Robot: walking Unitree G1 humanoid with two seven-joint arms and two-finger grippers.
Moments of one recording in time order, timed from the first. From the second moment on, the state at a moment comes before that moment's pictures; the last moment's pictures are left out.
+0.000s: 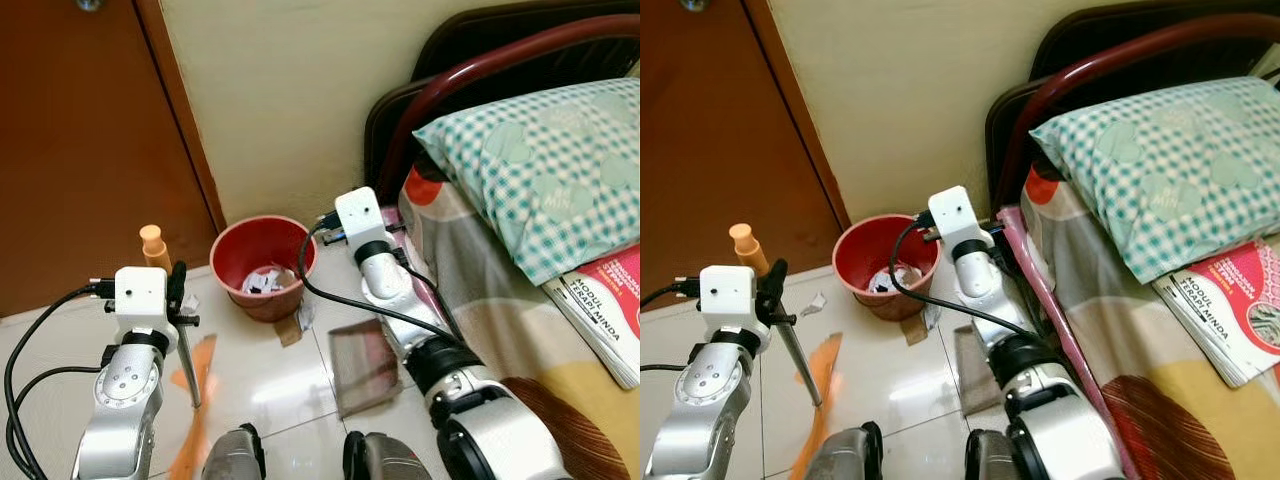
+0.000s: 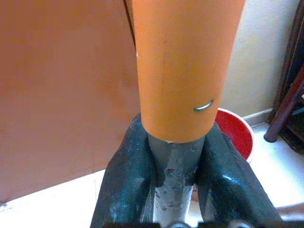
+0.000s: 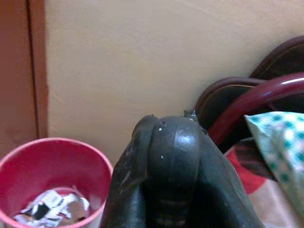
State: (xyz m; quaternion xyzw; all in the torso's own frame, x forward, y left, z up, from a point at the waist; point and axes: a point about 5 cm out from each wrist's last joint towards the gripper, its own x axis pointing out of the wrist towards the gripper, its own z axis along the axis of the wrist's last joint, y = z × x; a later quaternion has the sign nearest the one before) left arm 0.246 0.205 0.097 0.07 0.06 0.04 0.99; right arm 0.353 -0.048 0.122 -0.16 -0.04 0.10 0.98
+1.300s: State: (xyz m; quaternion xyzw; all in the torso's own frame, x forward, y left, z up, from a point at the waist) left arm 0.250 0.204 0.092 0.09 0.07 0.03 0.99; right arm 0.317 -0.075 0.131 -0.01 -0.09 0.21 0.97
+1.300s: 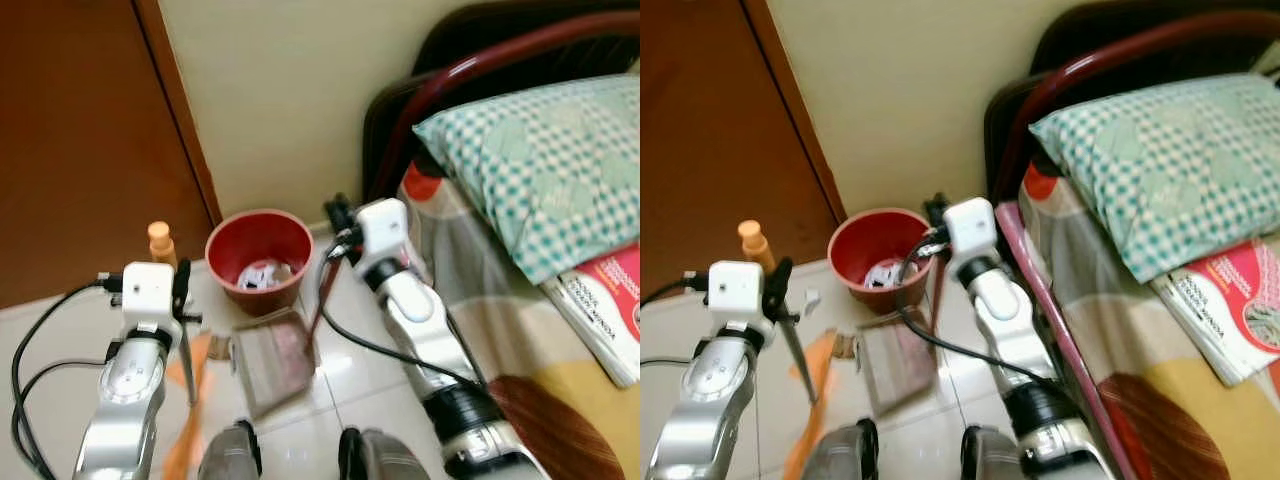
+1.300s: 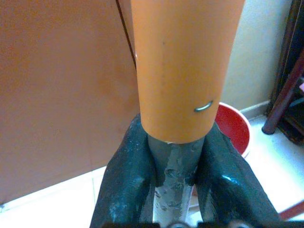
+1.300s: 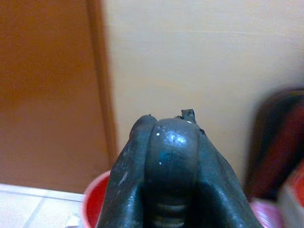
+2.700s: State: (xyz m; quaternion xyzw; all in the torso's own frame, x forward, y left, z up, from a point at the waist) left arm 0.257 0.087 0.112 0.02 0.02 -0.38 0.93; right arm 0.327 -0.117 0.091 -0.03 0.00 0.00 1.00
